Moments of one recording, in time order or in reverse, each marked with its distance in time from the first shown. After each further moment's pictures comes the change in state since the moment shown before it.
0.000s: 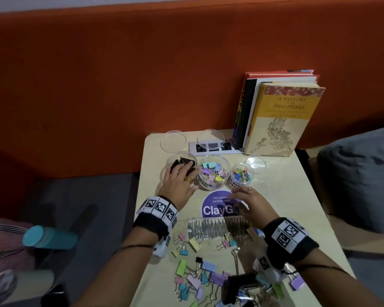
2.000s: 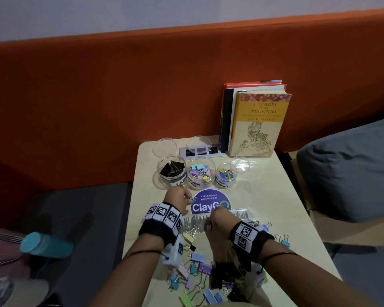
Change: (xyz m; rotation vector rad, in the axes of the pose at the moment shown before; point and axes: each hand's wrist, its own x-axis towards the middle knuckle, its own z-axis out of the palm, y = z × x) left_hand -0.022 0.054 -0.002 -0.571 -0.065 -0.410; right_hand -0.017 -0.056 0.023 -0.195 -0.496 0.232
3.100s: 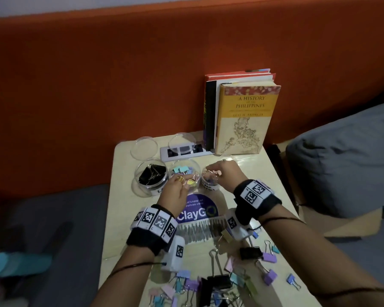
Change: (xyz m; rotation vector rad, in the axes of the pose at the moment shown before) left_hand 0.028 0.029 0.009 -0.059 0.062 0.380; right_hand 0.028 0.057 -0.108 0.253 0.461 -0.041
